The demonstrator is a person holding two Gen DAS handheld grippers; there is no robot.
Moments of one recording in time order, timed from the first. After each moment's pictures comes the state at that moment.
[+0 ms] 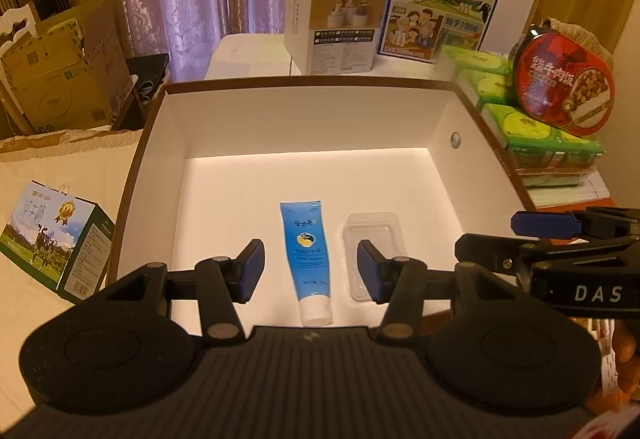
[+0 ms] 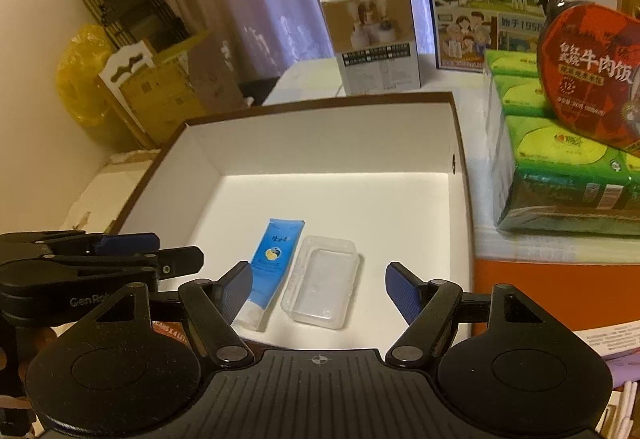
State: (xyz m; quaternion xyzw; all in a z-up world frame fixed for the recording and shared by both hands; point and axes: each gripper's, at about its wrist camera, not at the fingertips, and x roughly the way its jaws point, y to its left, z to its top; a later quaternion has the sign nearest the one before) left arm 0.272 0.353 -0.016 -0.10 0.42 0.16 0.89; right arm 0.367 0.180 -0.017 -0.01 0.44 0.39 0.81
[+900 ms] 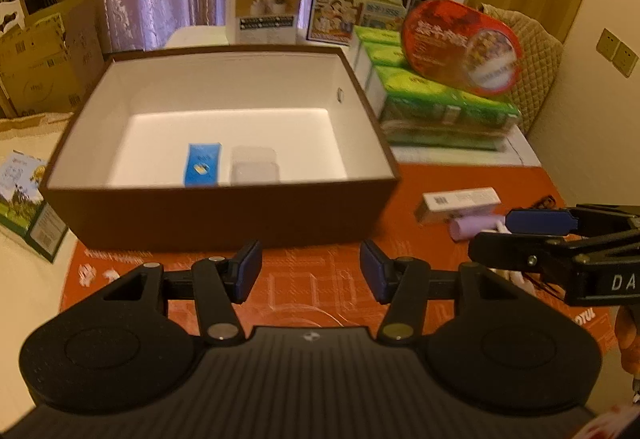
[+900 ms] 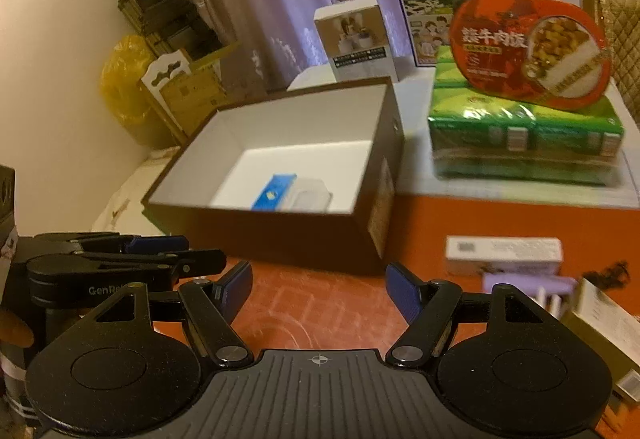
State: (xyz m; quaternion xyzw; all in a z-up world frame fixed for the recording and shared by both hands) left arm 0.214 0.207 -0.006 -0.12 0.41 0.13 0.89; right arm 0.316 0.014 0.008 0.01 0.42 0.44 0.79
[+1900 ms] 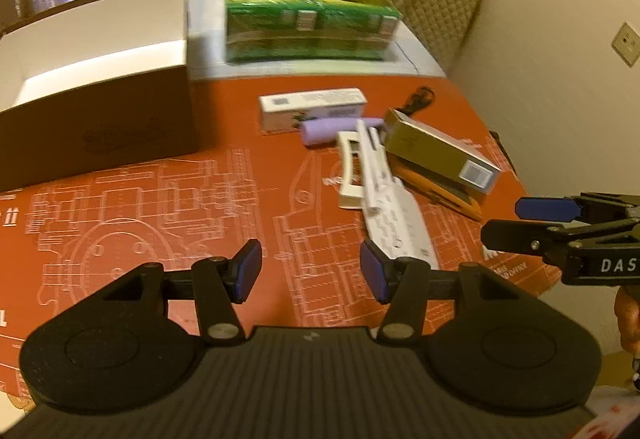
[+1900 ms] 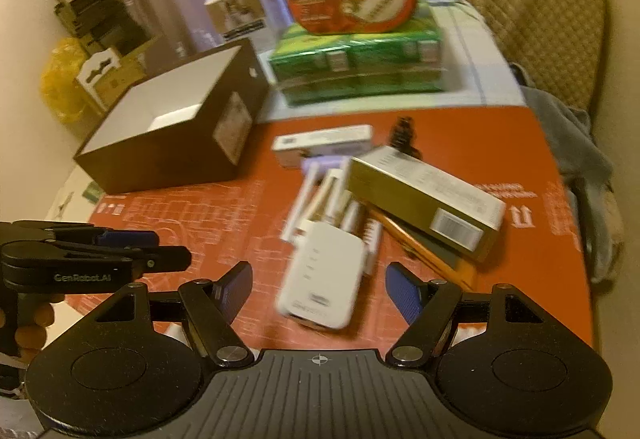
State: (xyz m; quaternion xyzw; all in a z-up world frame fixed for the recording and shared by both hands) left arm 0.224 0.053 -0.043 -0.11 0.46 0.04 0.88; right arm 0.290 -0.173 -0.019 0.00 0.46 0.34 0.82
